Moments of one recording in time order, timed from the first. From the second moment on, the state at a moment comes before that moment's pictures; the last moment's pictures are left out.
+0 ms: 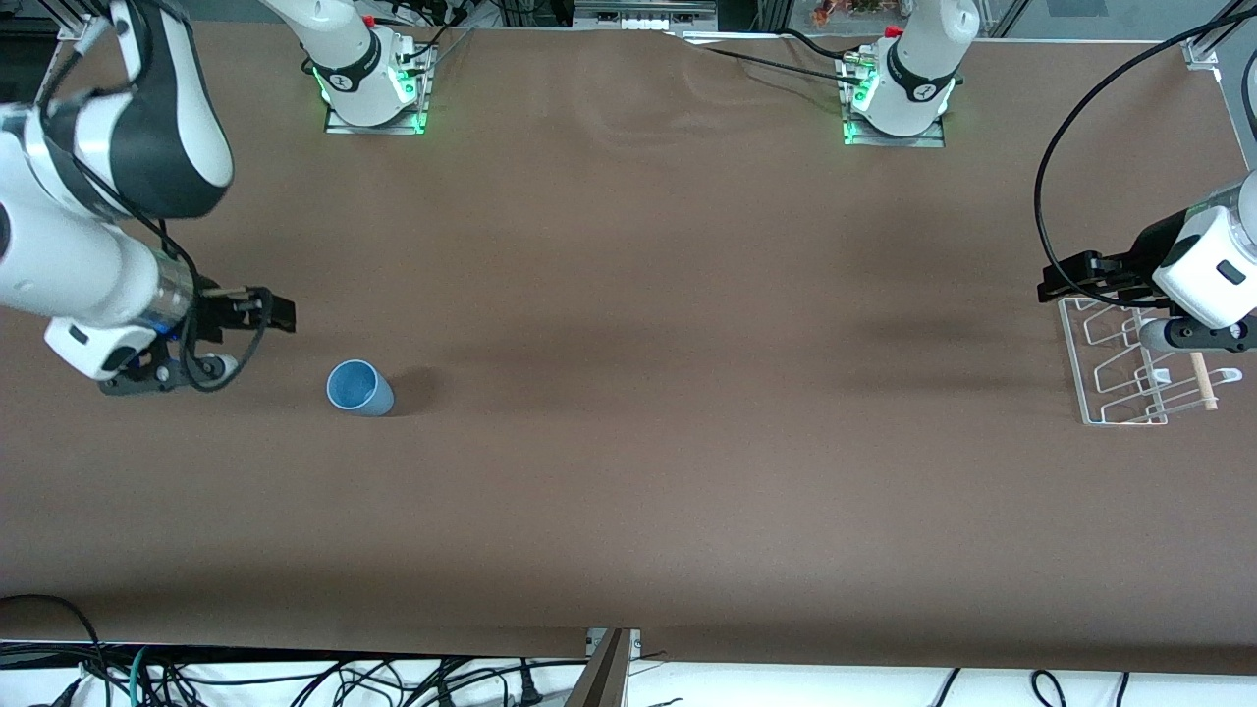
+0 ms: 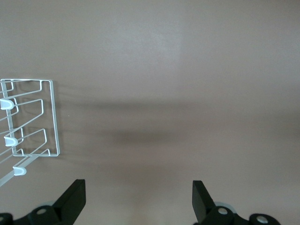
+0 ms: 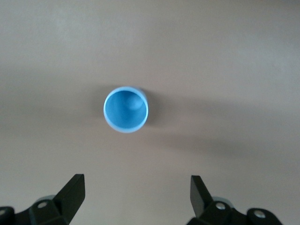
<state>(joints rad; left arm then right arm) -0.10 0.20 0.12 -1.46 -0.07 1.51 -0.02 0.08 0.33 0.02 -1.59 -0.01 1.79 -0.05</state>
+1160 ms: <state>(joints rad) -0.10 0.20 0.12 -1.46 -0.07 1.51 -0.02 0.07 0.62 0.02 -1.58 -0.01 1.98 -0.17</state>
